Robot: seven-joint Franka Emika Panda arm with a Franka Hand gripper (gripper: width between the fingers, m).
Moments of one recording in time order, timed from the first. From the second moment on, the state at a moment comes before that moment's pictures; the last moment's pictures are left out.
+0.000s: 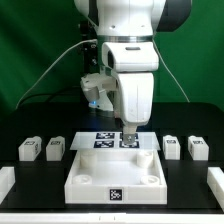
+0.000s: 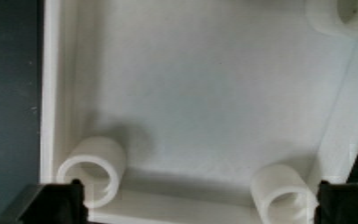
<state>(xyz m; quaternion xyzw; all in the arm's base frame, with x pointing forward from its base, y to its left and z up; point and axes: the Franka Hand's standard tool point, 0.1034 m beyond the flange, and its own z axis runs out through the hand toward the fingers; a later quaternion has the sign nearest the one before) 0.505 -0.003 0.090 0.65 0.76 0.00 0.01</state>
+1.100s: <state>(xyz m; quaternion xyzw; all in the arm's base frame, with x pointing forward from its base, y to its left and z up) 0.429 -0.016 0.008 0.68 0.73 -0.02 -0.03</state>
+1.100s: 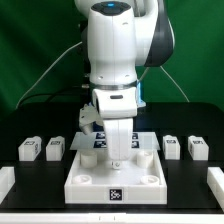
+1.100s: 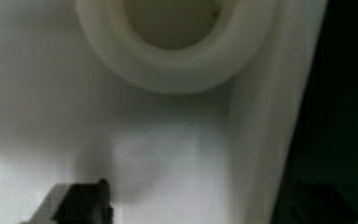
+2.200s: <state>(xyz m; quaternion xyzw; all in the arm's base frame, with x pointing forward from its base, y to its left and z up) 0.433 -0.017 0.009 0.68 0.73 -0.01 -0.03</state>
